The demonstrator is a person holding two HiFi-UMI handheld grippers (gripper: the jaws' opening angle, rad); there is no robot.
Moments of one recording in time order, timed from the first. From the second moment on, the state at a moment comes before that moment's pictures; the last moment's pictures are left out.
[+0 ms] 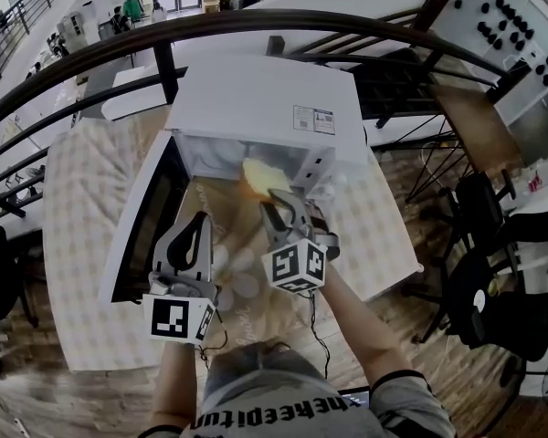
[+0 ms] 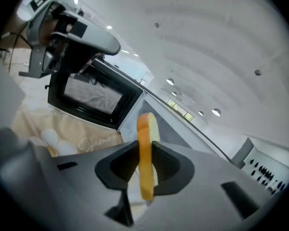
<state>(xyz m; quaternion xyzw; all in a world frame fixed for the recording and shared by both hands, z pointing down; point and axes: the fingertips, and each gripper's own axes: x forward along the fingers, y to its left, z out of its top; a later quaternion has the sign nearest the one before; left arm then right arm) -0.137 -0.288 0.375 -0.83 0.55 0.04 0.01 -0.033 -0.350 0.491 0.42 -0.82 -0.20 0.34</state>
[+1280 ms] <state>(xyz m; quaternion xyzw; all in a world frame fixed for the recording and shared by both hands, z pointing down) -0.087 -0.203 0.318 -0.83 0.55 0.05 0.05 0.036 -0.237 0.388 0.48 -0.86 -0.08 0.14</state>
